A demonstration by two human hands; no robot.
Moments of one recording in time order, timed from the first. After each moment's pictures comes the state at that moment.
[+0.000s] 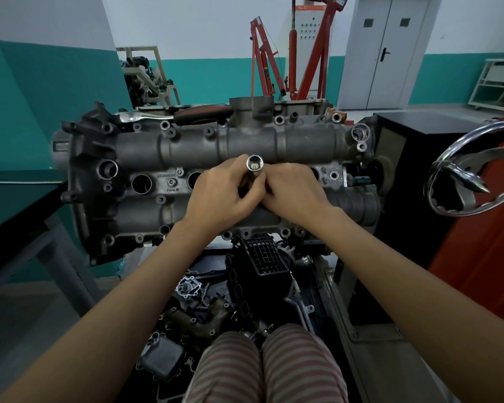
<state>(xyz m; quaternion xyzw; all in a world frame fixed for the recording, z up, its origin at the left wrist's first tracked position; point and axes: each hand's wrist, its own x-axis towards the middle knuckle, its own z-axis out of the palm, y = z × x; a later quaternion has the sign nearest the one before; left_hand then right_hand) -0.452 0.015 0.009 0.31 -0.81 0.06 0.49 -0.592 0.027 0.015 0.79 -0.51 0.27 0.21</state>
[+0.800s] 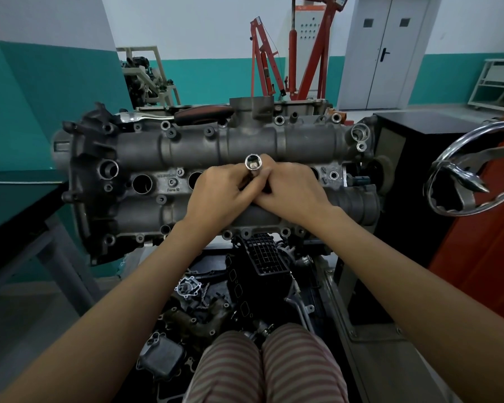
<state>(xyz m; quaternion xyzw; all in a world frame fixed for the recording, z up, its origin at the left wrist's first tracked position) -0.451 0.013 0.009 0.33 -0.81 0.05 0.48 -0.591 0.026 0.015 0.78 -0.52 0.29 0.20</state>
